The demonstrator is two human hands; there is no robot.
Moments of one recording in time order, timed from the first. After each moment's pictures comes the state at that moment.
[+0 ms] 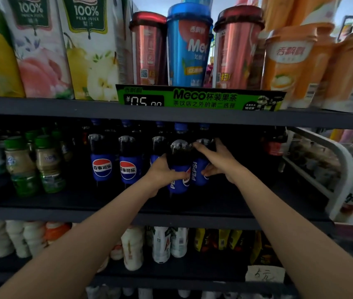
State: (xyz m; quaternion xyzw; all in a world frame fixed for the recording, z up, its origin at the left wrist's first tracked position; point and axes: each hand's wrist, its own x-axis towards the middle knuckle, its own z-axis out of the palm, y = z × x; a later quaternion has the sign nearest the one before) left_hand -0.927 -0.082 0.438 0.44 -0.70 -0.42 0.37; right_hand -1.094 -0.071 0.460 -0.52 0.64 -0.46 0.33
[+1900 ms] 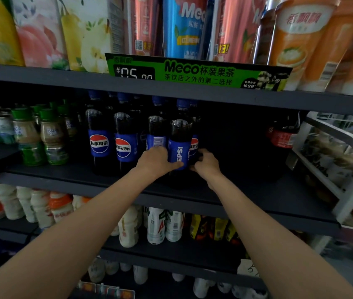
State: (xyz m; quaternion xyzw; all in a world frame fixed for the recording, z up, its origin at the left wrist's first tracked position) left_hand -0.944 -0.093 0.414 0.60 -0.78 -0.05 0.16; right_hand -1.091 -0.088 0.396 -0.55 0.65 -0.41 0.31
